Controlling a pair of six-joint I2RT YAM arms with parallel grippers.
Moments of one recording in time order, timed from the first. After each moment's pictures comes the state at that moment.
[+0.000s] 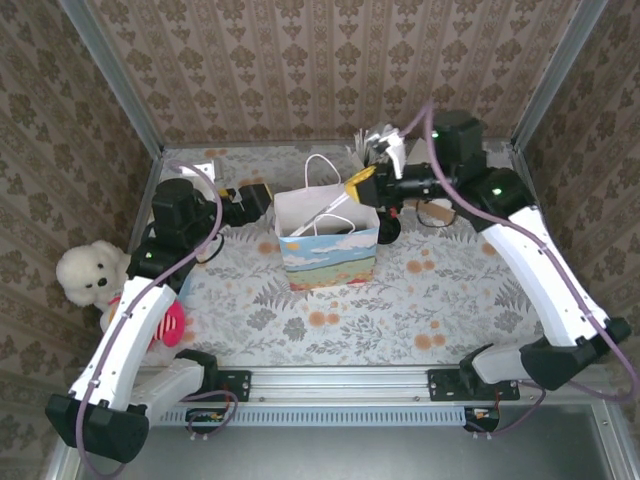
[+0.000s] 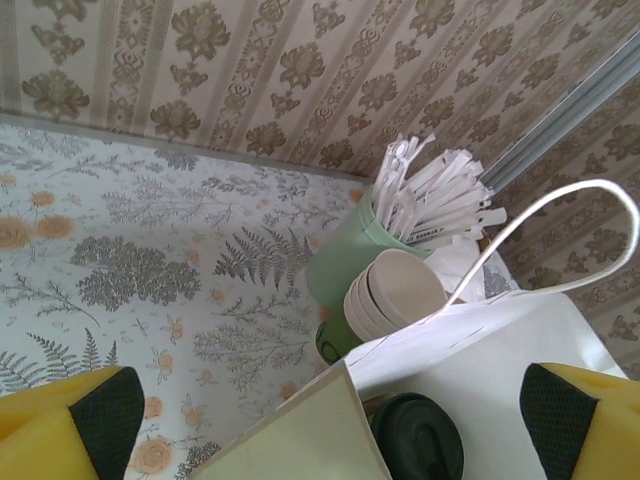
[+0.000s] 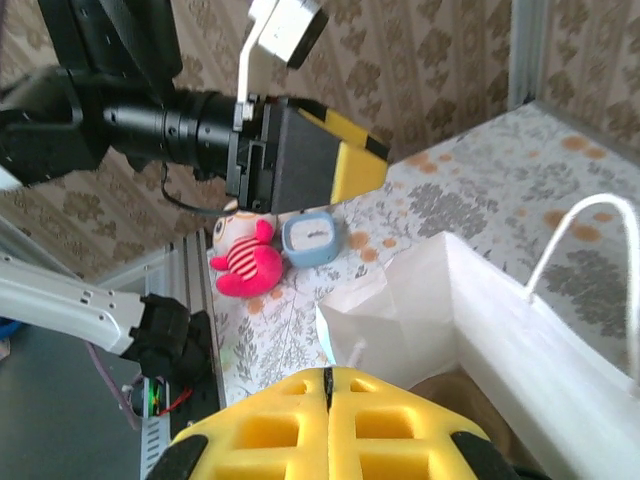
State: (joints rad) left arm -0.32 0.99 1.03 -0.38 0.29 -0.45; right arm 0.51 1.41 1.71 -0.79 -0.73 -0.08
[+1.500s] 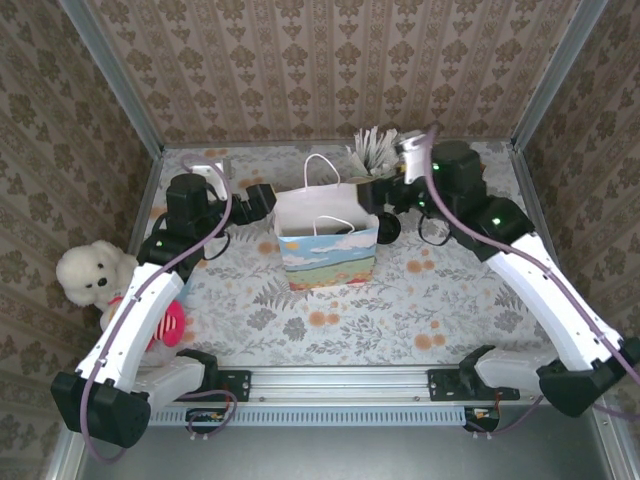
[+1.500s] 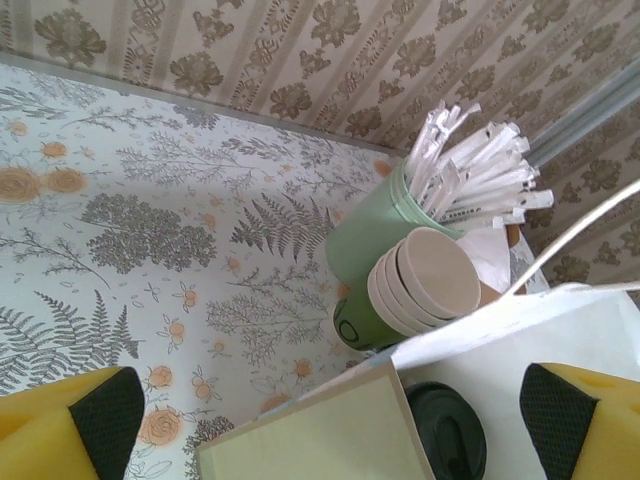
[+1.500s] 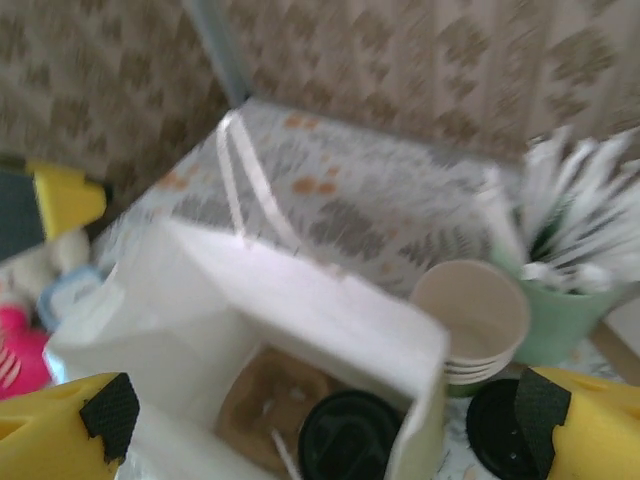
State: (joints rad) left arm -0.33 1.05 1.03 -0.39 0.25 -0.48; right arm 0.47 1.19 1.43 -0.63 -0.08 0.21
